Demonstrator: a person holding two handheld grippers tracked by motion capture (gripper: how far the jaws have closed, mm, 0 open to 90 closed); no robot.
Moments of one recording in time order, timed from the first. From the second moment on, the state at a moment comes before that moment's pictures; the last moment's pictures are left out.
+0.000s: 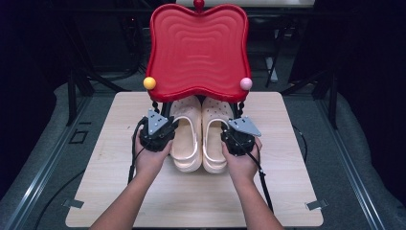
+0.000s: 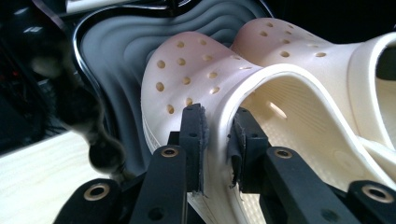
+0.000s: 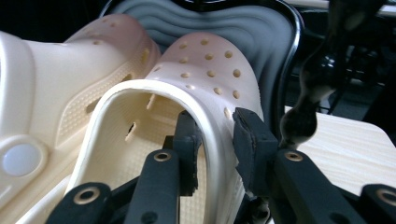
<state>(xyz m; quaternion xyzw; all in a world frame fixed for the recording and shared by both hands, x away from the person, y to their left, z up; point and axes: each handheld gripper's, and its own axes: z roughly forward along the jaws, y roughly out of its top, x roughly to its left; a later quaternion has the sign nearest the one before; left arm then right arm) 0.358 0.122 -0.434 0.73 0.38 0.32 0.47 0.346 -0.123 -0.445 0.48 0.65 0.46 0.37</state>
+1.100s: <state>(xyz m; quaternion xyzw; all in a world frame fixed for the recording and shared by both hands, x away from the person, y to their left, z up) 0.344 0.134 -0.451 0.70 0.43 0.27 0.51 0.332 -0.132 -0.458 0.48 0.68 0.46 0.32</state>
